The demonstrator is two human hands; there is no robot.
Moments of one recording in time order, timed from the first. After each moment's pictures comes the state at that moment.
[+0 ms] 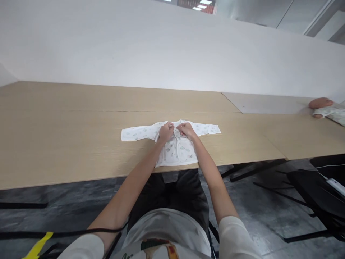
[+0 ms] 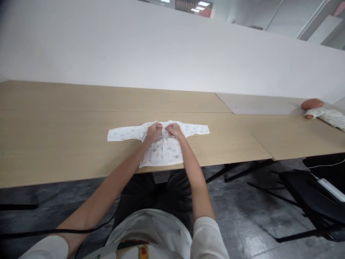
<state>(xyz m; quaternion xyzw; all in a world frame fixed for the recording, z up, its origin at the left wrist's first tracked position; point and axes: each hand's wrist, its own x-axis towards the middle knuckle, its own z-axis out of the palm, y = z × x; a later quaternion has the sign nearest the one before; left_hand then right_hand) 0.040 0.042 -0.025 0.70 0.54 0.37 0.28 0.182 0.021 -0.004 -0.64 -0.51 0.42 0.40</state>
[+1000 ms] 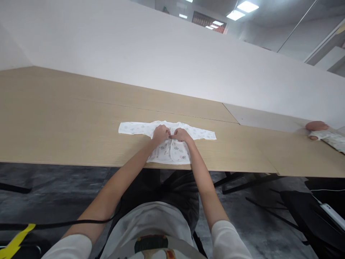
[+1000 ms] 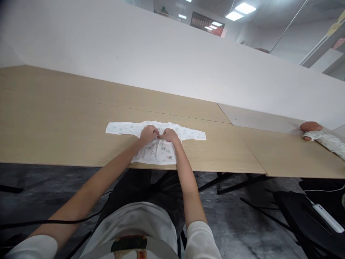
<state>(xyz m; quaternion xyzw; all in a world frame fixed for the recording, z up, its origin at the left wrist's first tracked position) 0.022 0.025 -0.014 0.81 0.52 0.27 0.10 0.175 0.005 0.017 -0.66 -0.70 0.24 0.12</state>
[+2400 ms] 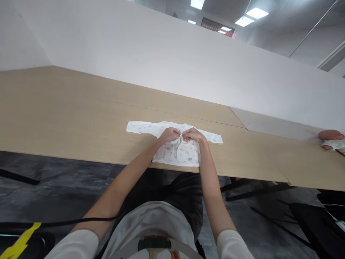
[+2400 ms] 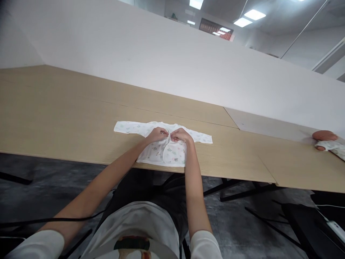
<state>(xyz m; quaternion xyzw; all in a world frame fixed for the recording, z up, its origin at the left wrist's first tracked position) 0.027 0.031 -0.019 0.76 0.43 0.34 0.34 0.201 0.002 0.030 -0.55 -0.60 0.52 0.26</state>
